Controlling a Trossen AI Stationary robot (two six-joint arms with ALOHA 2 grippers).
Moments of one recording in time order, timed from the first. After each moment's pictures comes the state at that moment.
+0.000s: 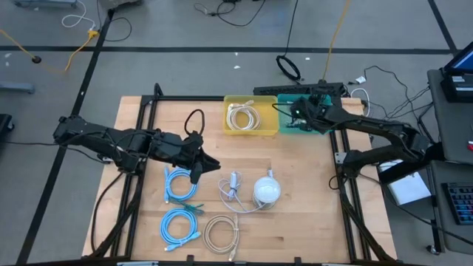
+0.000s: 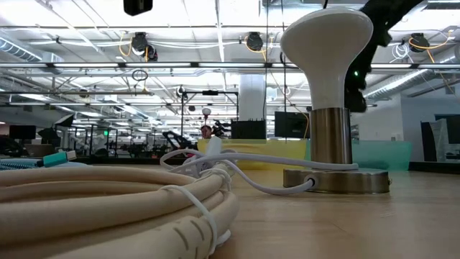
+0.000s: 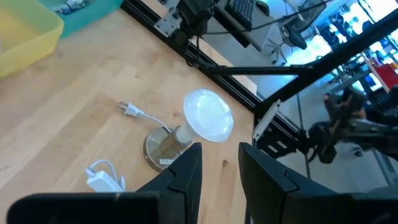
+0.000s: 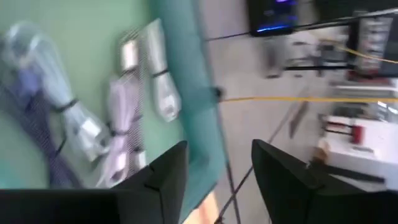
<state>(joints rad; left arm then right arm) -0.20 1.18 1.09 -0.32 -0.09 -0.76 -0.54 1.24 0.82 -0.59 0.82 -0.48</state>
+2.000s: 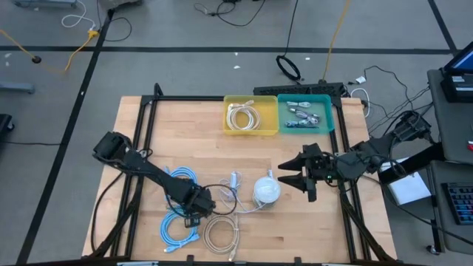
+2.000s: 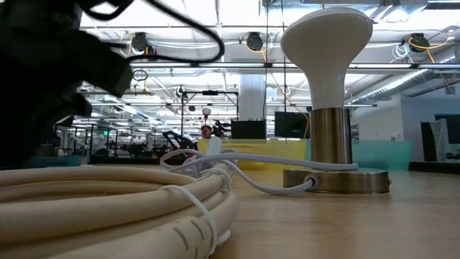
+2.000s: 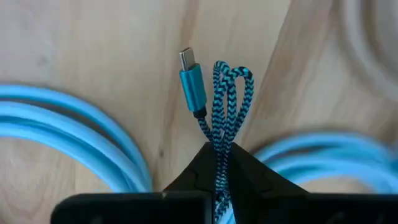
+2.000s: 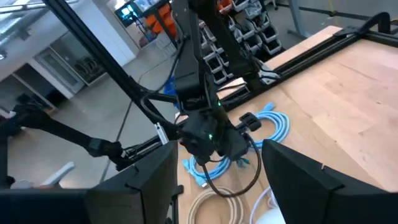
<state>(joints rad) -0.48 1.78 1.09 -0.84 0.12 -0.72 0.54 1.05 1.09 -0.27 0.50 0.70</state>
